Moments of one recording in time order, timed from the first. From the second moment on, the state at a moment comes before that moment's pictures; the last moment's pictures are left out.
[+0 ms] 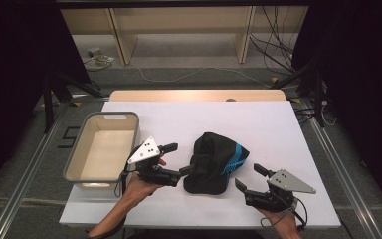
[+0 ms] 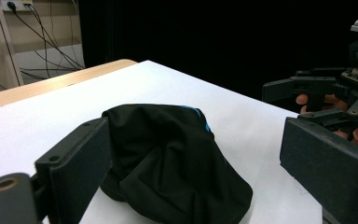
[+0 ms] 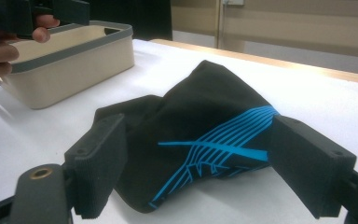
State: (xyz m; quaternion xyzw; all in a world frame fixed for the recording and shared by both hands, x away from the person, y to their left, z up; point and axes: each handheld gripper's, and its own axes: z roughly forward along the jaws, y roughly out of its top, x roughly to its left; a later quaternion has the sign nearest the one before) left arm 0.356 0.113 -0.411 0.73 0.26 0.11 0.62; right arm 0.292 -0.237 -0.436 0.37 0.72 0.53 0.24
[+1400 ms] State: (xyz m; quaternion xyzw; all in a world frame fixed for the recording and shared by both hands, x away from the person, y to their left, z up) left arm 0.341 0.158 -0.430 0.73 0.30 0.14 0.60; right arm 0.293 -0.239 -0.435 0.37 0.72 0.54 0.24
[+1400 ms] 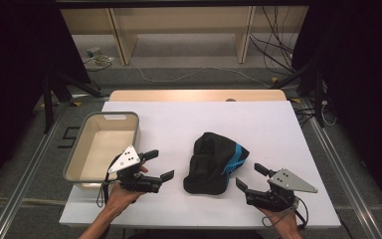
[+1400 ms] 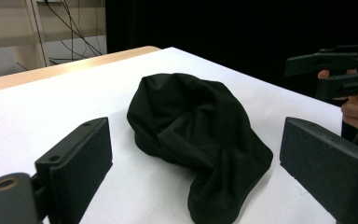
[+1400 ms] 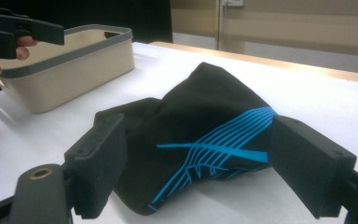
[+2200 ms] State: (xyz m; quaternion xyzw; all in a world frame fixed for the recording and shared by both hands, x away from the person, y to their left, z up) left arm 0.329 0.170 -0.441 0.74 0.30 0.14 0.59; right arm 0.292 -0.238 -0.437 0.37 0.72 0.53 0.23
